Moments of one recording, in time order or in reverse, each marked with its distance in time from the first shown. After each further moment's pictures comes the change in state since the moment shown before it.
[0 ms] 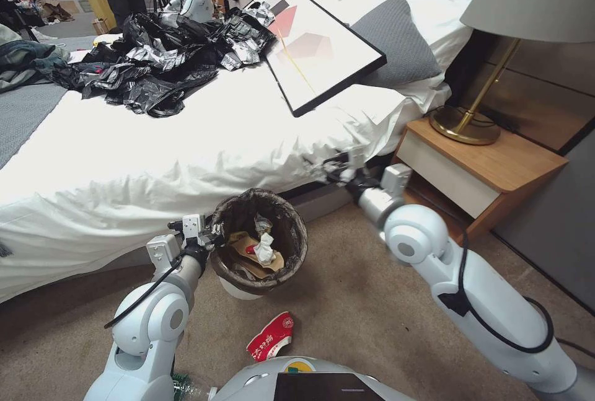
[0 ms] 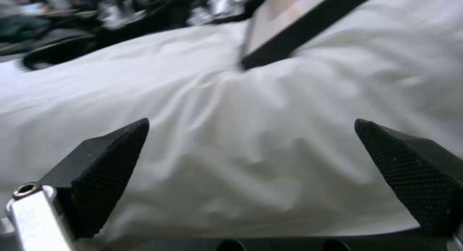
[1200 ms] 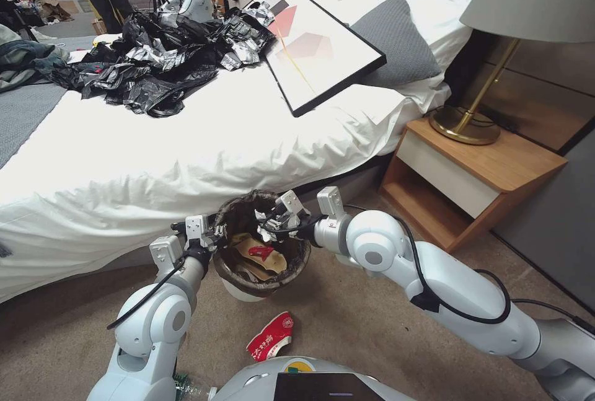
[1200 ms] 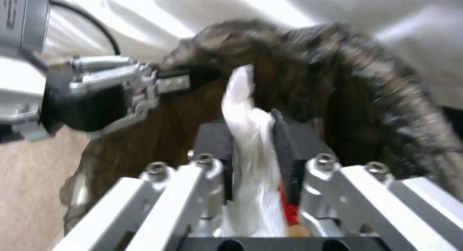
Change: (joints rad) left arm 0.005 -0.004 0.007 0.000 0.005 0.001 0.007; right arm 0.288 -0.001 -0.445 -0.018 0.308 -0.359 -0.083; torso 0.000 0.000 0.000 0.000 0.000
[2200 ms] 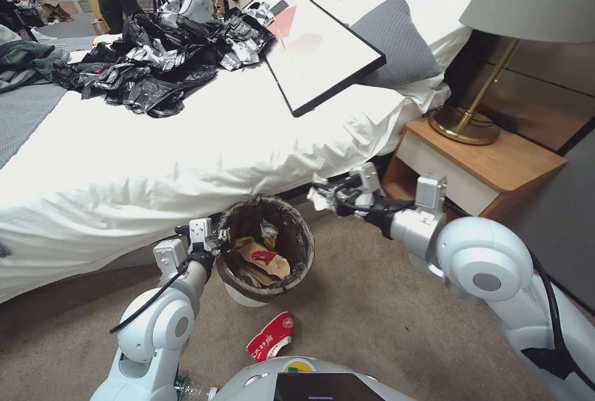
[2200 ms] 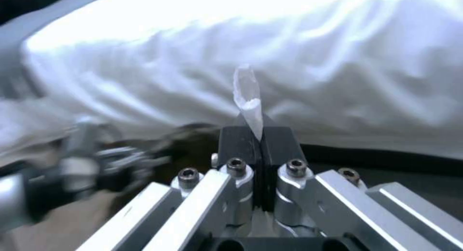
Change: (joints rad) left arm 0.021 0.007 0.033 -0.010 0.003 -0.001 -0.014; right arm -0.291 -0.155 0.515 0.301 0.137 -0.010 0.019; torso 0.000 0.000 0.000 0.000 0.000
